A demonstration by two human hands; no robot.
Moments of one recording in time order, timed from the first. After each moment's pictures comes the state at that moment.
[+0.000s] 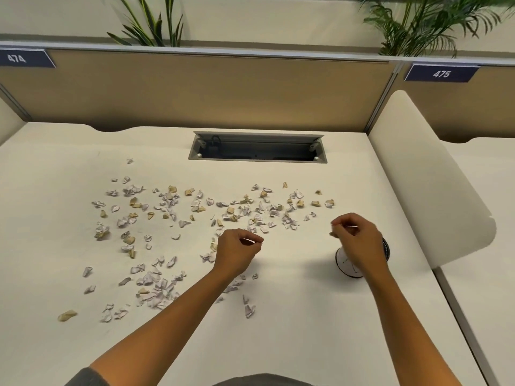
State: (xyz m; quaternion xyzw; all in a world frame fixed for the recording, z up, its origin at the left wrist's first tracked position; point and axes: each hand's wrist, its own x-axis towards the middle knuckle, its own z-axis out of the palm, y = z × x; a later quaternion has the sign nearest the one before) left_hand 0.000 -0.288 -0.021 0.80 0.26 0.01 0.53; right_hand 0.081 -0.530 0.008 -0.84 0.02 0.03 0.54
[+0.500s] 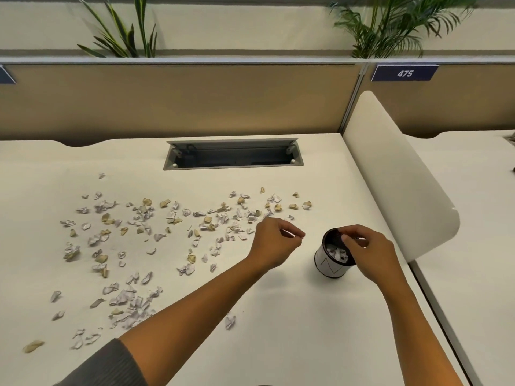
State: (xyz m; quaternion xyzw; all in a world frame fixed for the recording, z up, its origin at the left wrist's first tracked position) left_hand 0.053 -0.387 0.019 0.81 0.13 -0.05 0.58; right_hand 0.079 -0.603 0.012 -0.89 0.03 0.04 0.46
